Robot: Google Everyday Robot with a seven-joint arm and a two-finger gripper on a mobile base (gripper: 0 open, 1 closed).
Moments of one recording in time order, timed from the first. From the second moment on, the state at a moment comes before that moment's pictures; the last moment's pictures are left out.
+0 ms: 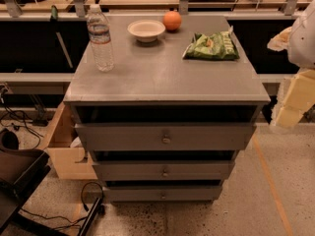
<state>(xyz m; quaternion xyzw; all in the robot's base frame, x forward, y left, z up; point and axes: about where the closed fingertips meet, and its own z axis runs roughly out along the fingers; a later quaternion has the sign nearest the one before) 0.438 -0.216 0.979 -0.60 0.78 -0.04 0.16</state>
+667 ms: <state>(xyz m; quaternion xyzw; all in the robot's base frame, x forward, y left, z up) 0.456 -0.219 0.980 -0.59 0.78 -0.04 0.20</state>
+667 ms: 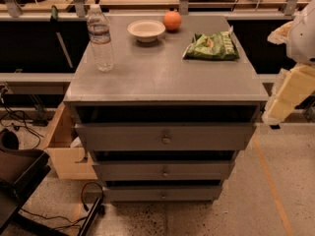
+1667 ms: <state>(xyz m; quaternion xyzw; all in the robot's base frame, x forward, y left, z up) 0.602 -0.286 0.985 -0.43 0.76 0.01 0.48</state>
